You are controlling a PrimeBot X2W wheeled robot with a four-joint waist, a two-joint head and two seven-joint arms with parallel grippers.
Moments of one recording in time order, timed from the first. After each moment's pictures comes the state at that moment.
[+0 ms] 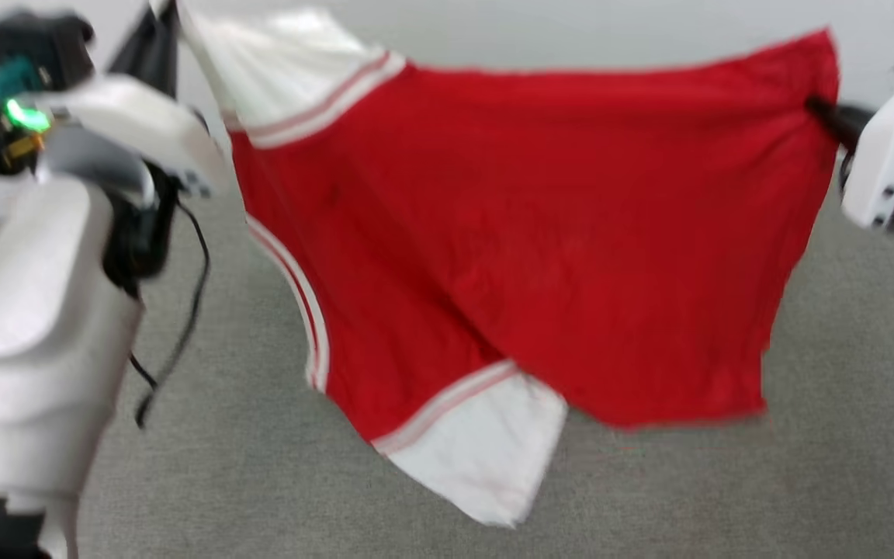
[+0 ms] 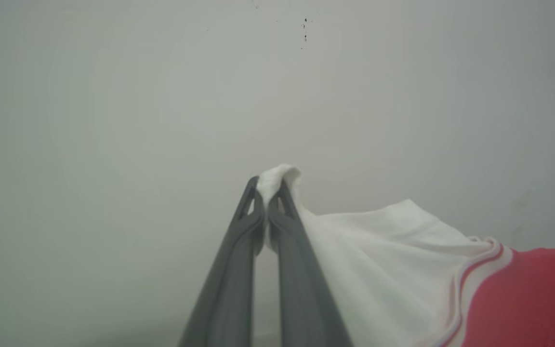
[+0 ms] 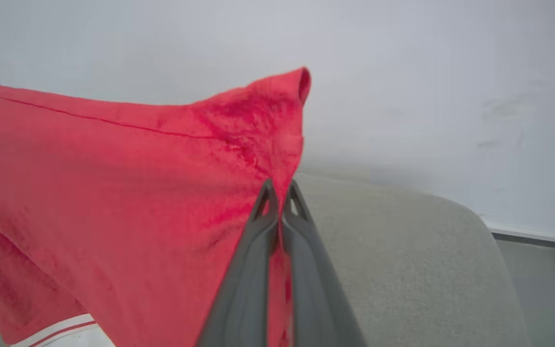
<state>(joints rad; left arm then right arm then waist) -0.85 0.41 -0.37 0.46 -0.59 0.07 -0.05 -0.84 -0.46 0.28 0.48 0.62 0.13 0.55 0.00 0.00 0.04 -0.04</state>
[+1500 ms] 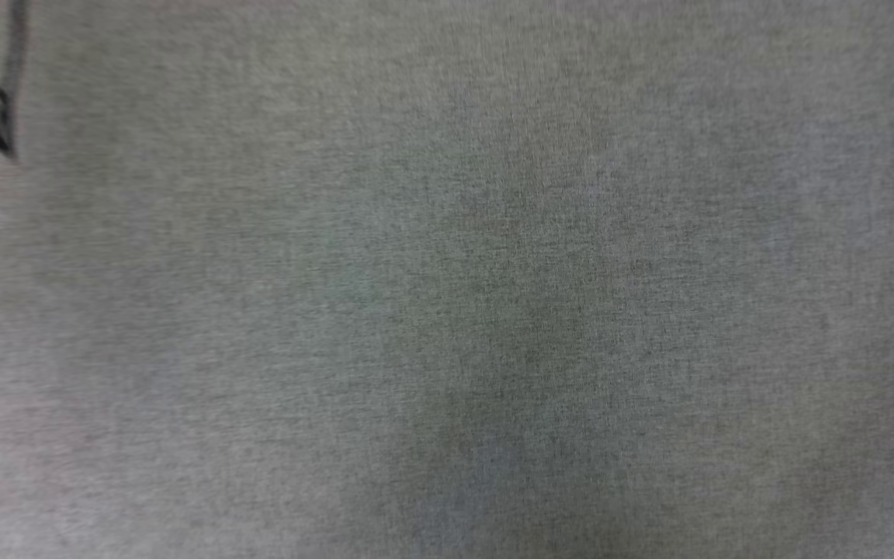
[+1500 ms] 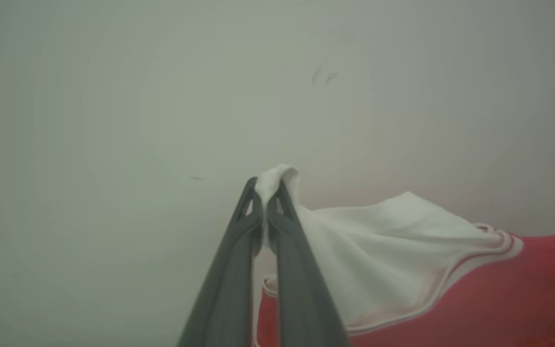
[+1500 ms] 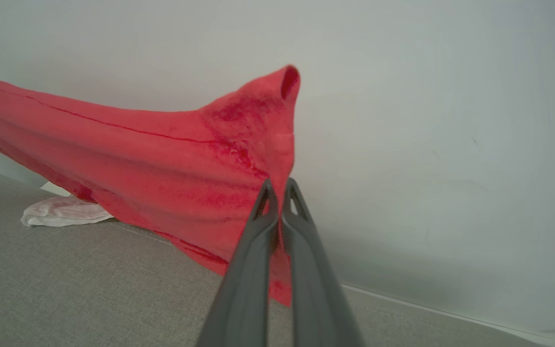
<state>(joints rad) -1.52 0.43 -0.32 0.80 -0.54 0.00 -0.24 -1.52 -0.47 0.53 0.72 0.67 0.13 0.08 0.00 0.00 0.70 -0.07</state>
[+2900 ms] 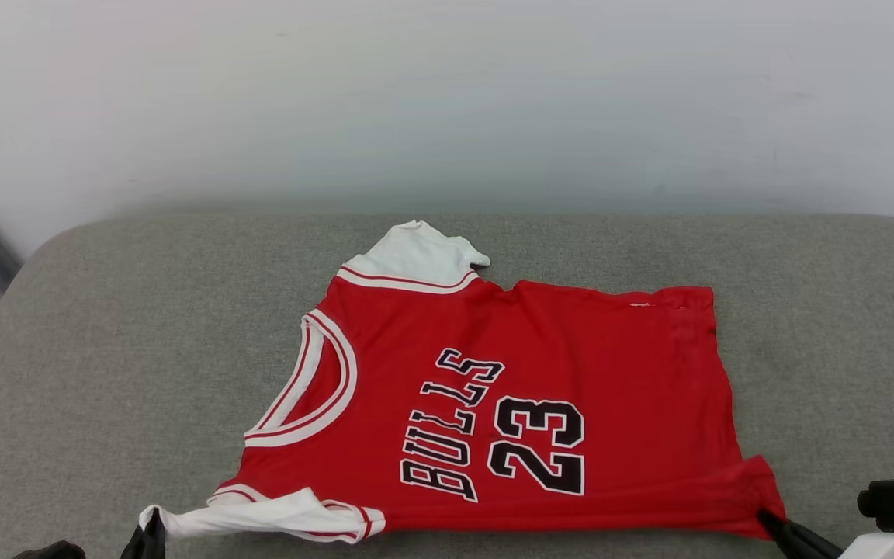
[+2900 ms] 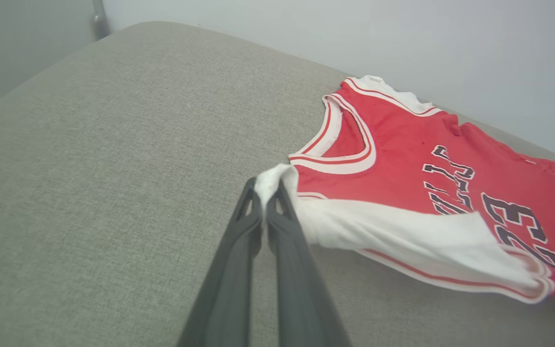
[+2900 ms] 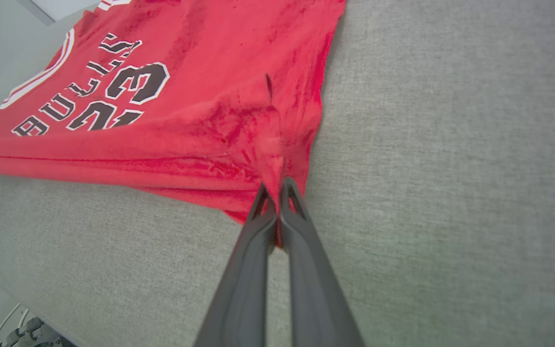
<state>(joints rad) 0.29 0.43 -0.16 -0.10 -0.73 0.29 -0.05 -0.03 -0.59 0.46 0.37 0.88 0.13 0.02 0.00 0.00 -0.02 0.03</state>
